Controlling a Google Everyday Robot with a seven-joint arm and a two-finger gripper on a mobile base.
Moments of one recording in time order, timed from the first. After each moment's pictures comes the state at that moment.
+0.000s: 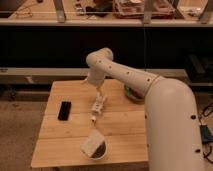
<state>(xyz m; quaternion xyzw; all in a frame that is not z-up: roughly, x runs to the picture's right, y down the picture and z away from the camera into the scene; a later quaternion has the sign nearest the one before) -0.030 -0.023 0.874 -0.21 -0.19 -0.42 0.86</state>
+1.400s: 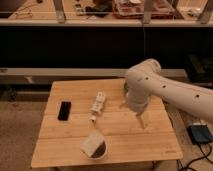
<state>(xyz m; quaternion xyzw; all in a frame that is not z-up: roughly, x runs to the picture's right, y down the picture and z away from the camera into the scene) 0.096 0.140 0.654 -0.33 -0.16 -0.32 0.87</state>
